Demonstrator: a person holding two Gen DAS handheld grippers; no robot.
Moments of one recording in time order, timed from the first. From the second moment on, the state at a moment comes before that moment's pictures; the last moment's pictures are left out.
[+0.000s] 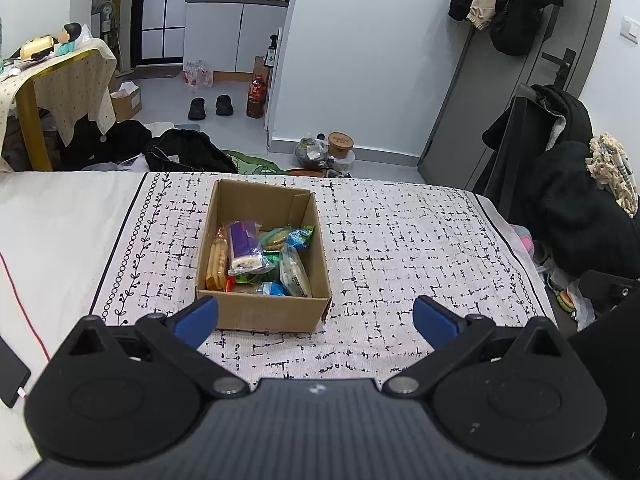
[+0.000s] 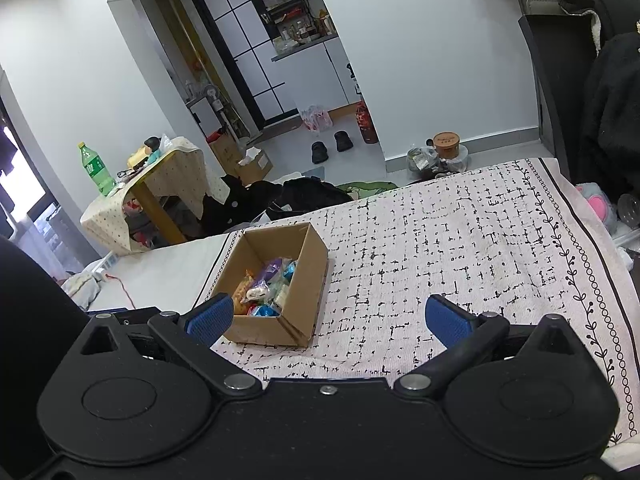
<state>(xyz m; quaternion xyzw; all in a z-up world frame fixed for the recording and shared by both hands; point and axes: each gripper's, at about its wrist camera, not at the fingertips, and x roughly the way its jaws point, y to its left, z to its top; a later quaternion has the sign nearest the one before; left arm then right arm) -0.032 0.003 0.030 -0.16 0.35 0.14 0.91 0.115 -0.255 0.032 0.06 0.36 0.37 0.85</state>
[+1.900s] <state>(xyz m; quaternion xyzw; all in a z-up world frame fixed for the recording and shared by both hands) -0.029 0.005 0.032 -0.15 0.35 0.14 0.92 0.114 -0.249 0.041 0.01 0.35 0.35 0.87</state>
